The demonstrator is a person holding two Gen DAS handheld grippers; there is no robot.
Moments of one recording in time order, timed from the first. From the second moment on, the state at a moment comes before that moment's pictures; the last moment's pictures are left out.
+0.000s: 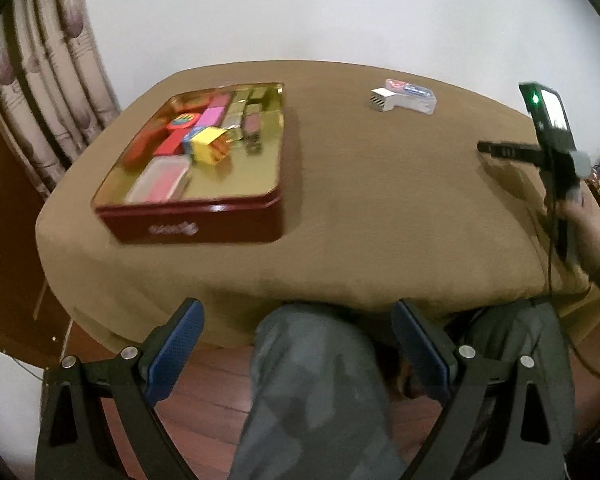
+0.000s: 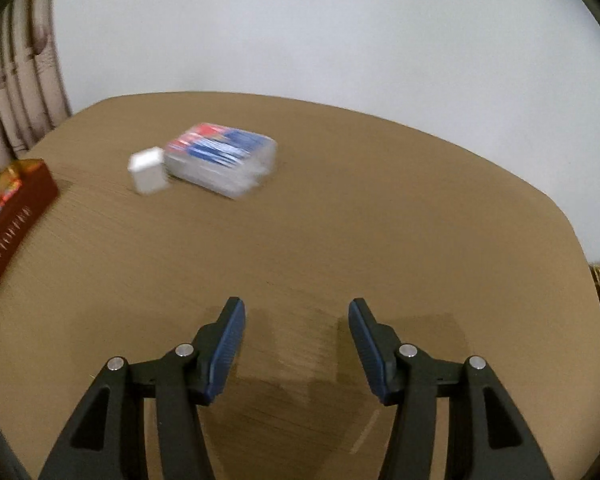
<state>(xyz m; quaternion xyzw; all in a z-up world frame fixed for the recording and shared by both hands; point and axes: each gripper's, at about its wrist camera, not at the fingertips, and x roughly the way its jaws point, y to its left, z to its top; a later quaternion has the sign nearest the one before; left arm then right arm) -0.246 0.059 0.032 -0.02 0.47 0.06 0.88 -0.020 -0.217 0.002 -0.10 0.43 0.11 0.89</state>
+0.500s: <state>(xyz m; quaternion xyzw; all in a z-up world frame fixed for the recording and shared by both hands) -0.179 -0.015 0.036 0.07 0.48 0.04 0.88 -0.015 -0.261 -0.008 0.02 0.43 0.15 0.89</state>
